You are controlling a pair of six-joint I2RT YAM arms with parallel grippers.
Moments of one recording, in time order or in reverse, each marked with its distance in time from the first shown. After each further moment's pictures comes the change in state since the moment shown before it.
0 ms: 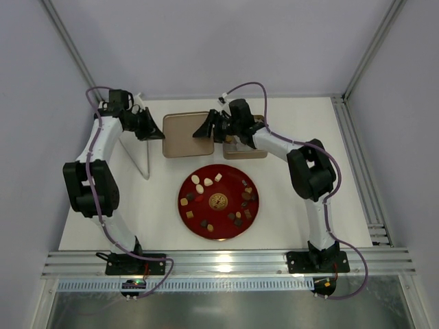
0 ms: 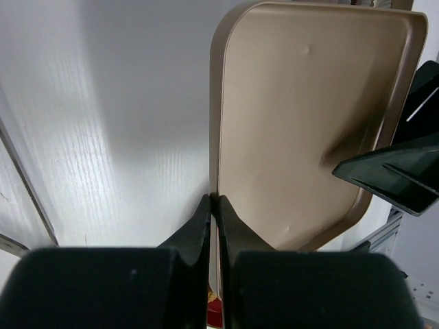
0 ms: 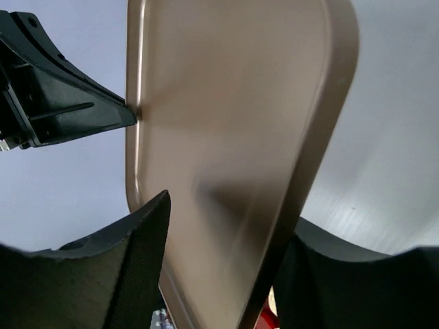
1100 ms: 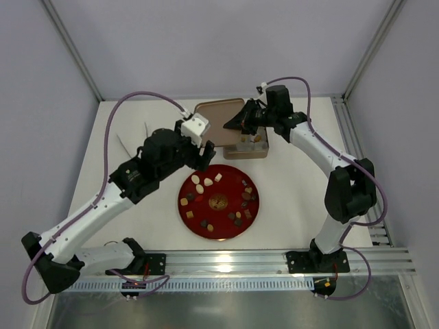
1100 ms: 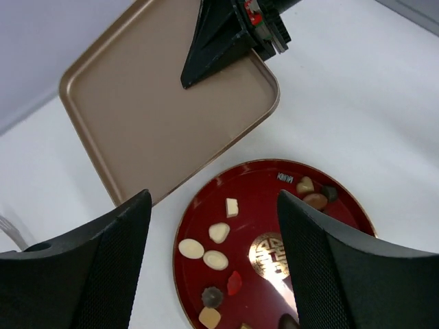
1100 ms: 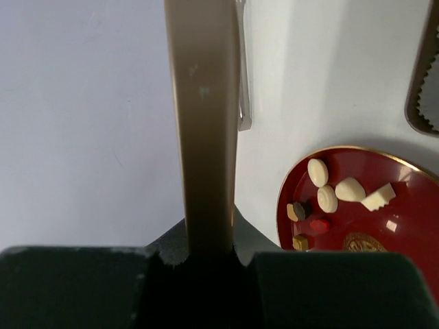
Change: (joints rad) left arm -0.824 -0.696 -0.359 0.344 -0.642 0.321; right arm -0.161 -0.377 -0.146 -0.286 -0.051 0.175
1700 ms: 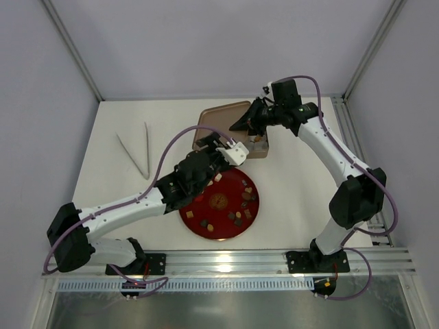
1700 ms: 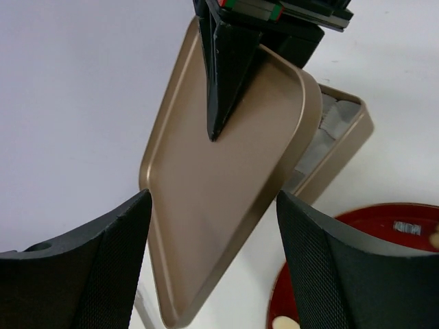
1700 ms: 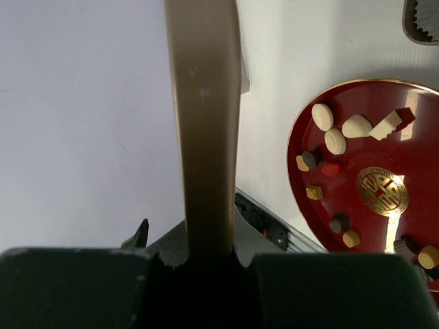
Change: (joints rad) left arm -0.226 0.156 -0.261 0.643 -0.348 0.555; right arm -0.016 -0.059 0.151 -0.396 0.006 0.006
